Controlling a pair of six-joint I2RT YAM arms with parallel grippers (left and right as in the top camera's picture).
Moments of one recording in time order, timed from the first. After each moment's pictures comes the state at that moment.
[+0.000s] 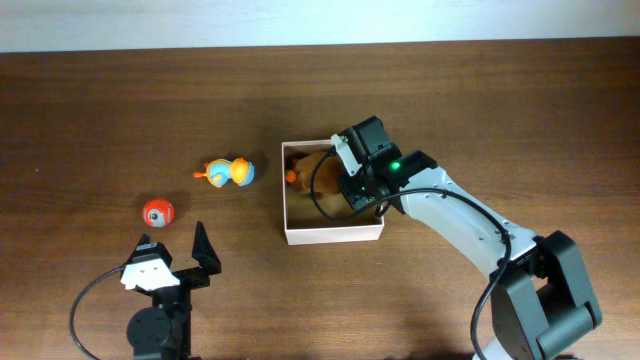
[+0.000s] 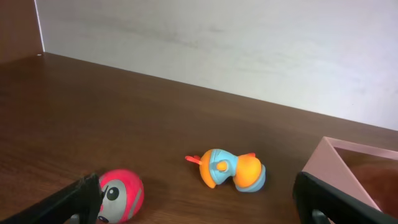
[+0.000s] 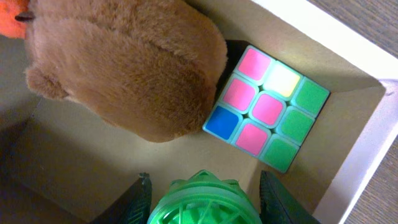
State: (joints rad) left arm 0.06 0.01 0.02 -0.09 -0.06 -0.20; right arm 0.51 1.77 1.23 -0.58 0.00 -0.07
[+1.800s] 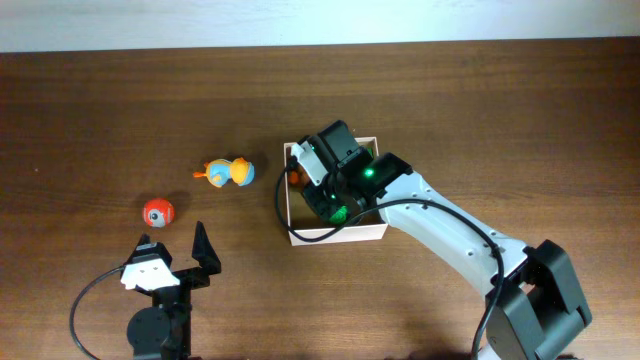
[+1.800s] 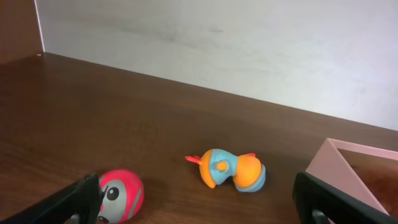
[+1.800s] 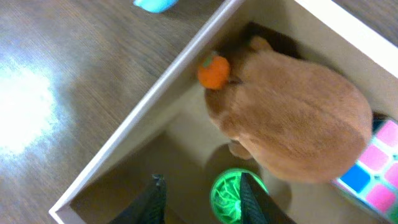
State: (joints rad) left arm 0.06 0.01 0.02 -0.09 -0.06 -0.20; right arm 0.65 1.77 1.34 -0.64 -0.15 -0.06
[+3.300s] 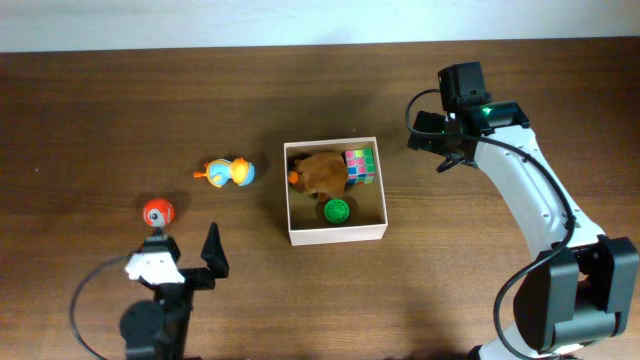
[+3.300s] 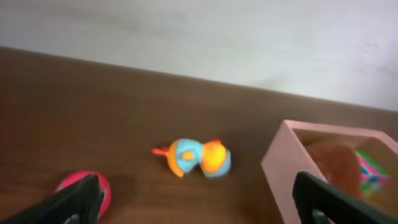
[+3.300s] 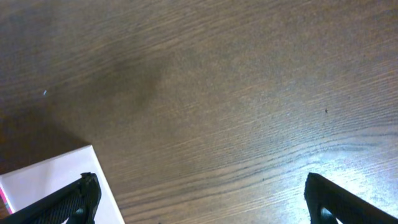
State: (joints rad) left arm 0.06 0.14 0.15 -0.16 0.10 -0.18; right arm 0.14 1.77 1.46 -0.86 0.14 0.47
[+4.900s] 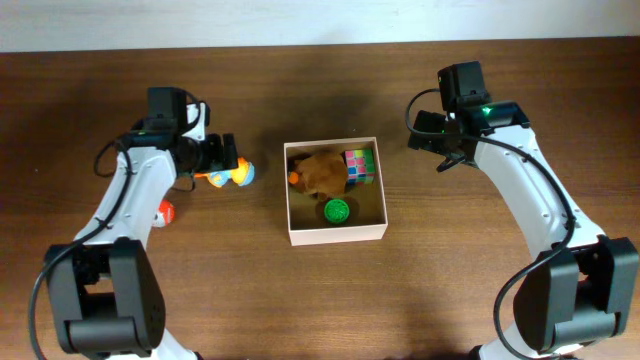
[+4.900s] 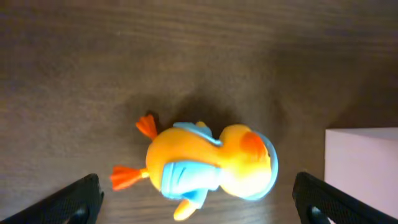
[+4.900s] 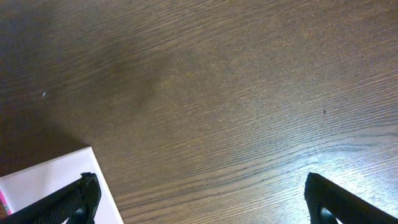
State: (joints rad) left arm 0.00 1.80 1.30 -0.64 0.11 -0.09; right arm 0.14 1.77 1.46 -0.86 0.15 0.47
